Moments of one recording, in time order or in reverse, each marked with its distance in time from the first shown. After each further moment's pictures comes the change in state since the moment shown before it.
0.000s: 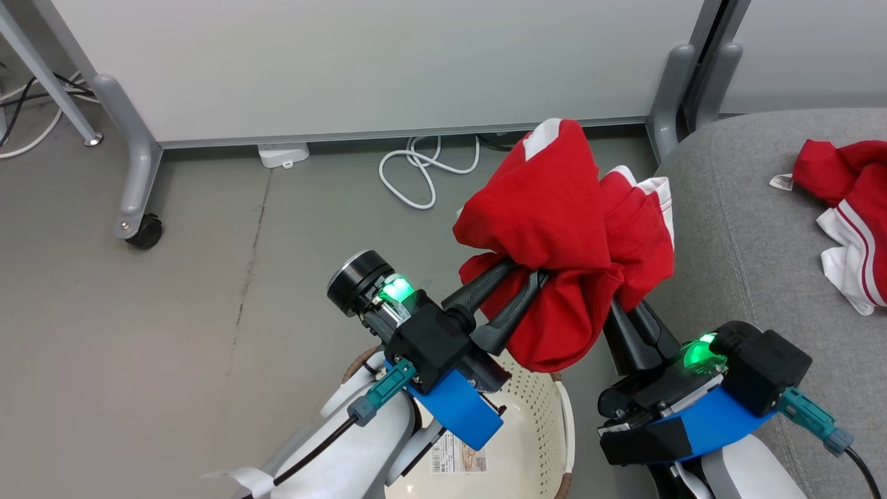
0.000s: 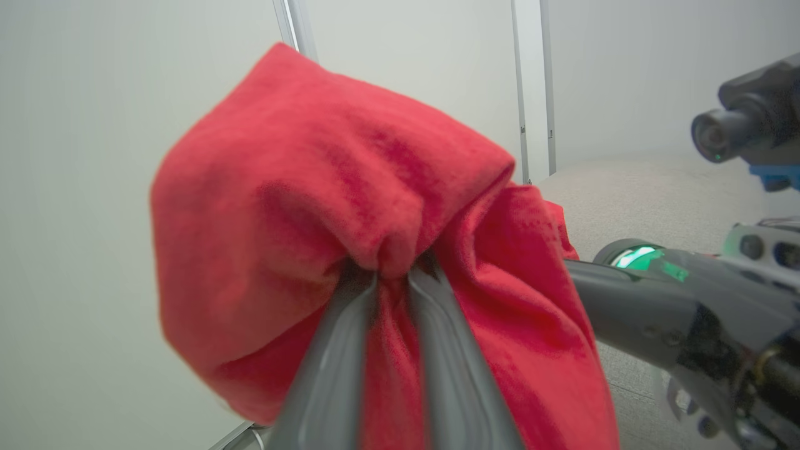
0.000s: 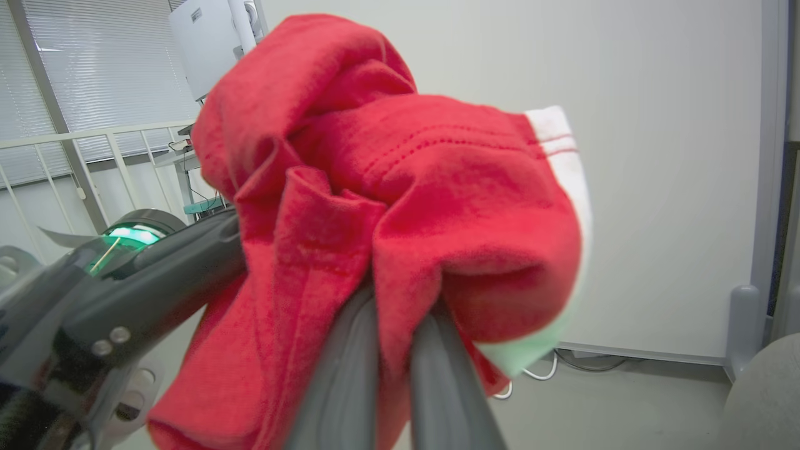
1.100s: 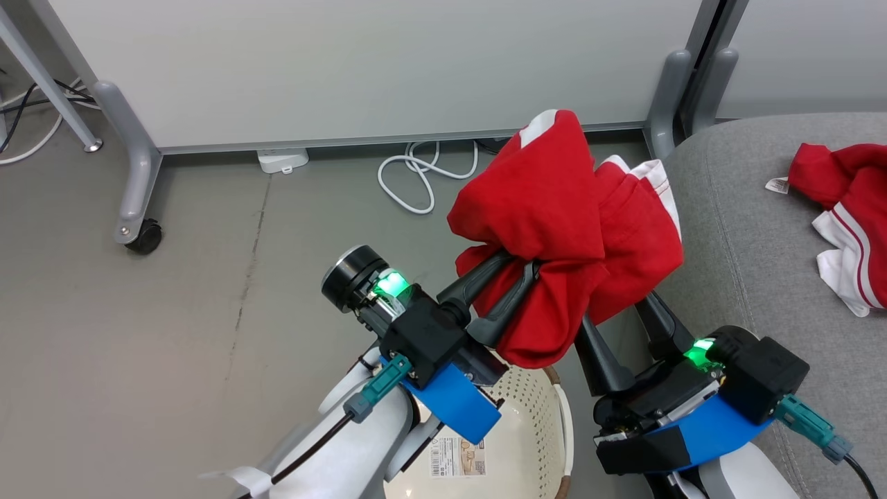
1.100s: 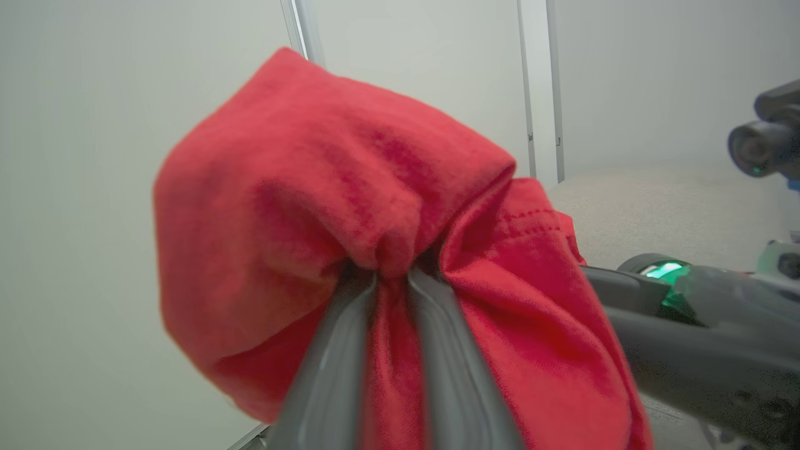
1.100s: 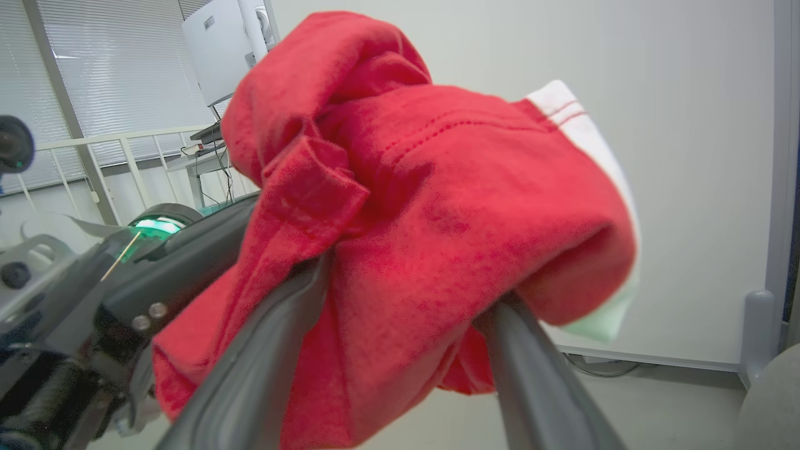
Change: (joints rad) left arm -0.001 -0.007 0.025 -0.001 0.009 0.001 0.000; right arm 0.014 -0.010 0.022 -0.025 0.015 0.000 0.000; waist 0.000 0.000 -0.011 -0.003
